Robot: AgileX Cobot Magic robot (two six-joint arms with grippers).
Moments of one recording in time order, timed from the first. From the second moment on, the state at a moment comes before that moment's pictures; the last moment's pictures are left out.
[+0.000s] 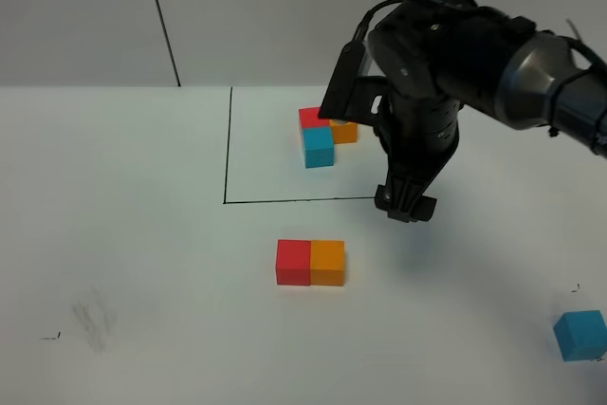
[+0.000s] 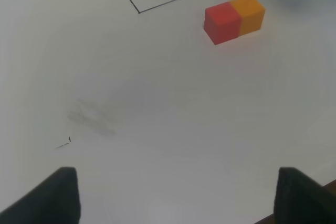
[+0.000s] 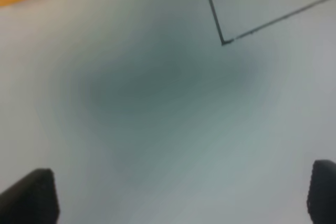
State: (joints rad) left arm -0.05 -0.01 -0.51 -0.30 1.11 0.35; right arm 0.59 1.97 -1.71 -0.30 1.21 -0.45
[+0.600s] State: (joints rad) left arm -0.05 -0.01 -0.51 -0.30 1.11 0.35; right arm 0.40 1.64 -1.69 -0.18 1.22 -0.21
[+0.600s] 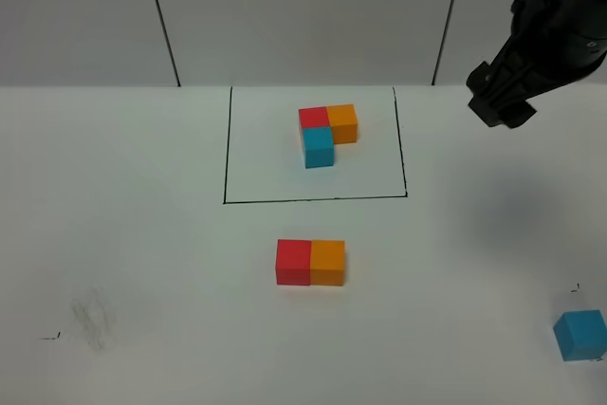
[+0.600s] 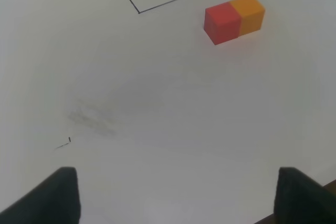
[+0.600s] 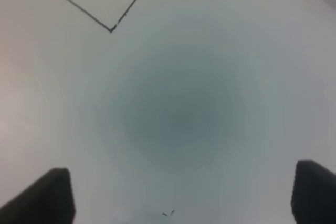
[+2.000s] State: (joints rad) left arm -0.05 -0.01 -0.51 -0.30 1.11 0.35; right arm 0.39 1.31 -1.32 -0.29 1.22 -0.52
